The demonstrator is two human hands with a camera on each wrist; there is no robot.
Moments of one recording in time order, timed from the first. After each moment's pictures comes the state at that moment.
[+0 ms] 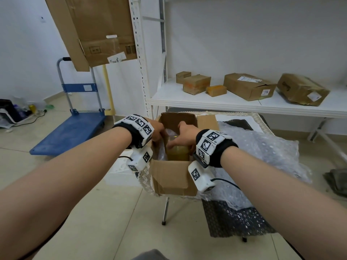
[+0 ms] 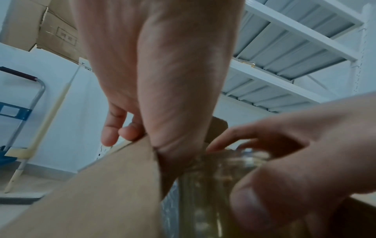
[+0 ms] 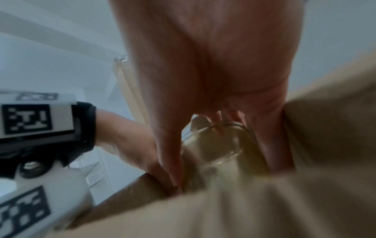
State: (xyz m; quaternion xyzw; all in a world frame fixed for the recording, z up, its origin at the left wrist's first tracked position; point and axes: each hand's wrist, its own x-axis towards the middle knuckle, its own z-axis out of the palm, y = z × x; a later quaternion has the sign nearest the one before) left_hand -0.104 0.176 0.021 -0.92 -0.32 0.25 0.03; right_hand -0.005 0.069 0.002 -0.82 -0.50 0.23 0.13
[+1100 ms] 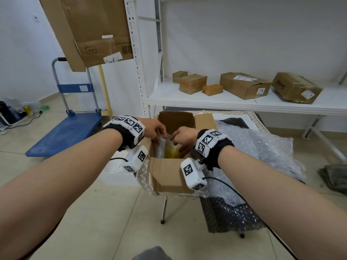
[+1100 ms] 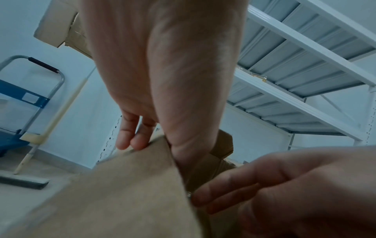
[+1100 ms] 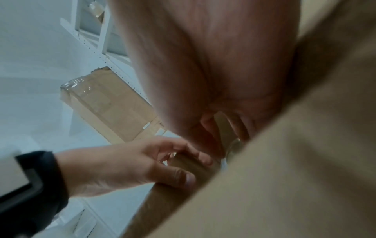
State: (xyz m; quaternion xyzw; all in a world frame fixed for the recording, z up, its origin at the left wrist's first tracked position) left_hand -0.116 0.190 0.012 -0.94 -0.28 0.13 -0.13; right_hand -0.004 0.071 -0.005 -0.79 -0.48 0.34 0.17
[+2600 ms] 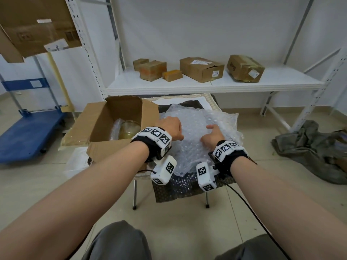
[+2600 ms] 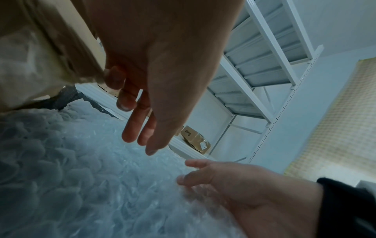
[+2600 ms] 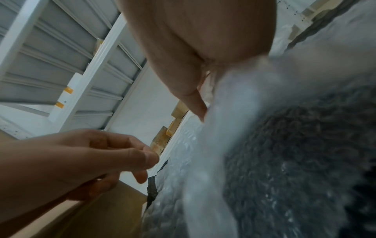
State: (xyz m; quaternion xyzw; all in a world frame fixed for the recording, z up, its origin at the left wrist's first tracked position) left_hand 0.034 0.003 -0.040 -0.95 -0.29 0.01 -0.12; right_hand 0.158 -0.106 -0.108 -0.84 -0.13 0.24 0.46
